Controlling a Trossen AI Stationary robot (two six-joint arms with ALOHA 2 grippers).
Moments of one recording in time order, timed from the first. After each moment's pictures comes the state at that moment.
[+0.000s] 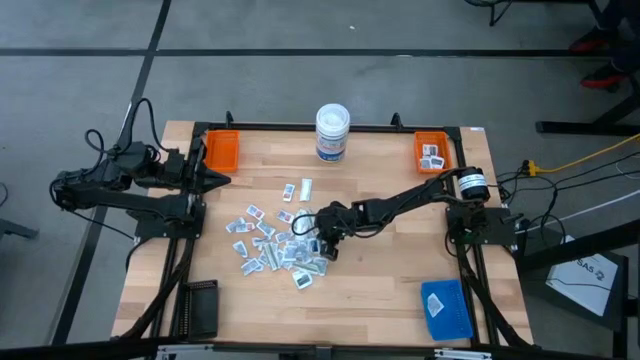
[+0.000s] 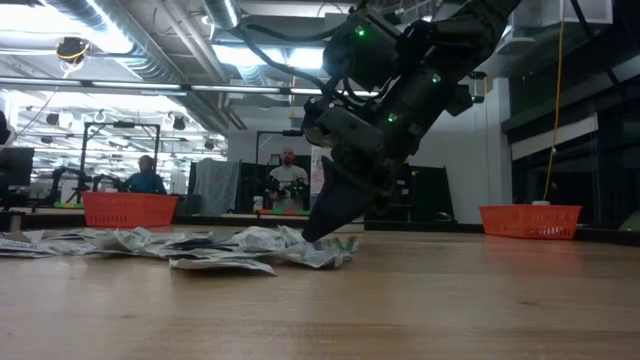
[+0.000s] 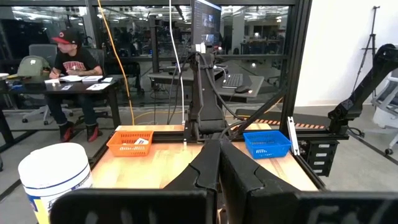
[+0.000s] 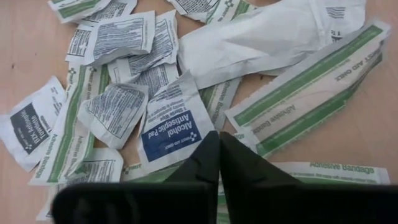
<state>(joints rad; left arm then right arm) 0.00 0.39 0.78 -0.39 0.00 0.00 0.09 1.96 1.12 0.00 0.00 0.35</state>
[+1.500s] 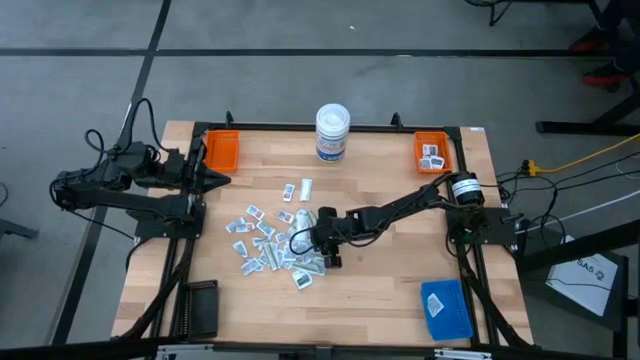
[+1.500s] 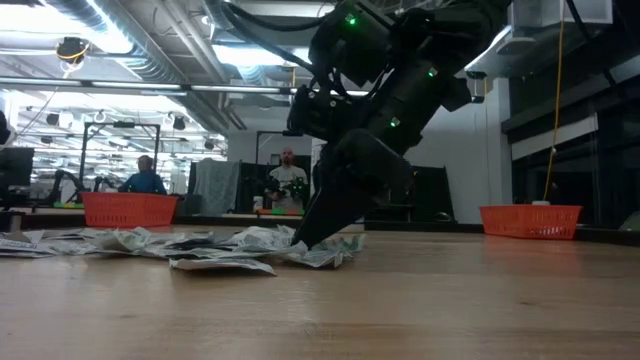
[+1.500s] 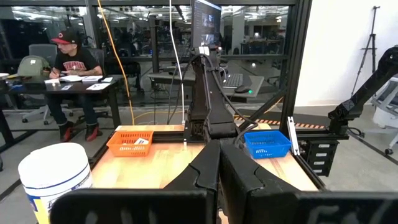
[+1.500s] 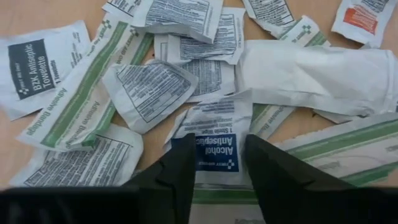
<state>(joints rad) 0.00 0.39 0.78 -0.39 0.00 0.00 0.15 2.02 1.19 -0.04 0.06 -0.01</state>
